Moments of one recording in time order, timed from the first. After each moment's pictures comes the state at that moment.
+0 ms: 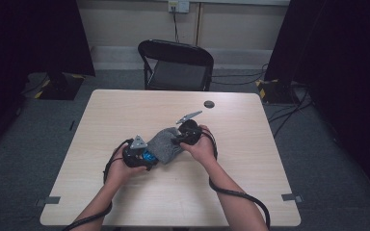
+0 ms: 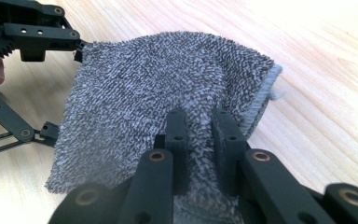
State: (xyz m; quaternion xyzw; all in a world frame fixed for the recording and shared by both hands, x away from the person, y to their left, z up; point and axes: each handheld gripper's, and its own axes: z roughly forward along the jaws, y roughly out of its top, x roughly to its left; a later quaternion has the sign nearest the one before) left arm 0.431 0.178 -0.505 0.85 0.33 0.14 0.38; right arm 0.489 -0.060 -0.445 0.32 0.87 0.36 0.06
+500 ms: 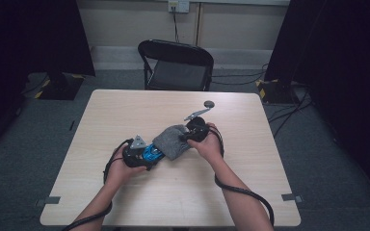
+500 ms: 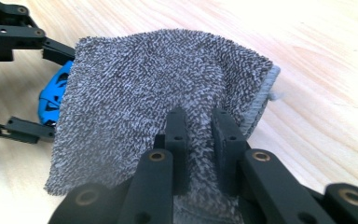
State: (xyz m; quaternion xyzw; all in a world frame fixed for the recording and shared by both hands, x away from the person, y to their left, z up) left arm 0.431 0.178 -0.505 0.85 0.33 0.14 0.38; right arm 0.499 -0.082 -0.444 0.35 0.87 0.35 0.07
